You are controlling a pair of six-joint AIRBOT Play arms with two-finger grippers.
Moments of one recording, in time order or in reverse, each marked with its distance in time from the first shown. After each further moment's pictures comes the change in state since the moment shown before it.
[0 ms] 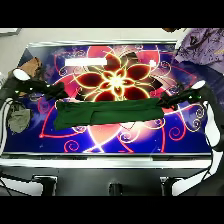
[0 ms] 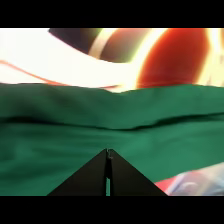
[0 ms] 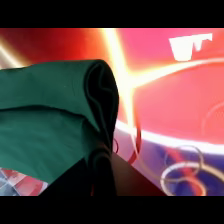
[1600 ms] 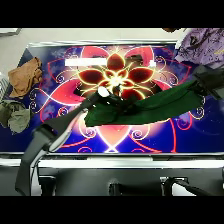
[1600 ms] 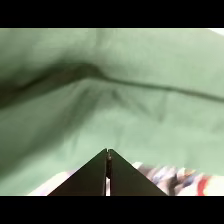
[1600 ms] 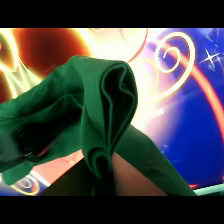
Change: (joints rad) left arm -0.602 -0.451 0.406 -0.381 0.192 -0.228; right arm 0.006 0.476 0.199 -0.311 0.279 0.512
